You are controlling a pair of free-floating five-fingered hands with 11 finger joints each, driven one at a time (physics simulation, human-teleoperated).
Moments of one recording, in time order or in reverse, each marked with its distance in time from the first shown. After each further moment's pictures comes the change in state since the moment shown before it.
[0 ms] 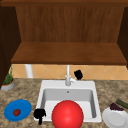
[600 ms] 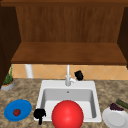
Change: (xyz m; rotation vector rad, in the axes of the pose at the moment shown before) left hand 0.000 0.000 0.000 0.000 0.000 0.000; right hand -0.005 0.024 0.009 -0.272 -0.046 0.065
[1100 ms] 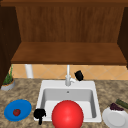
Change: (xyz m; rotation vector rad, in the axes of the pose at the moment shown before) left hand 0.000 0.000 0.000 0.000 0.000 0.000; right hand 0.000 0.008 0.003 -0.099 -0.004 0.026
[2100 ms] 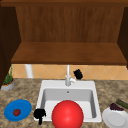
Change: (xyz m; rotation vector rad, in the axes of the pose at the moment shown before) left hand 0.000 0.000 0.000 0.000 0.000 0.000; right hand 0.002 0.000 -0.017 -0.026 -0.033 0.056
